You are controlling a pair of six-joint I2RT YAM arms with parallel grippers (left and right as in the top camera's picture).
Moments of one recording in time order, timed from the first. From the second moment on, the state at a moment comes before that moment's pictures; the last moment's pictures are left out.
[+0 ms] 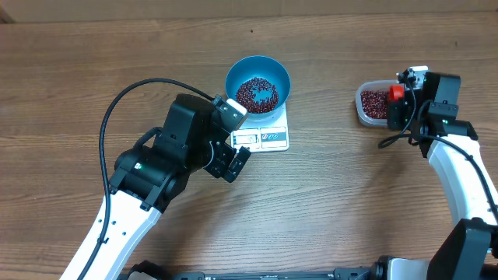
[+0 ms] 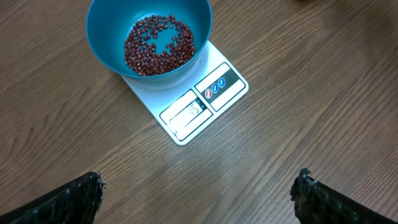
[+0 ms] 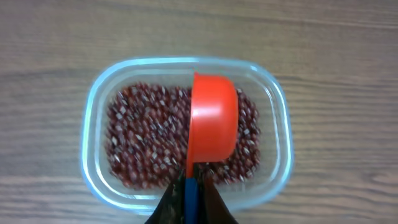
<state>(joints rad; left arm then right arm) -0.48 1.20 1.20 -0.88 0.10 0.13 -0.18 1.51 1.01 -0.40 -0.01 -0.22</state>
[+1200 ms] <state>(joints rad) -0.48 1.20 1.20 -0.88 0.10 0.13 -0.20 1.58 1.00 -0.44 -0.15 -0.30</state>
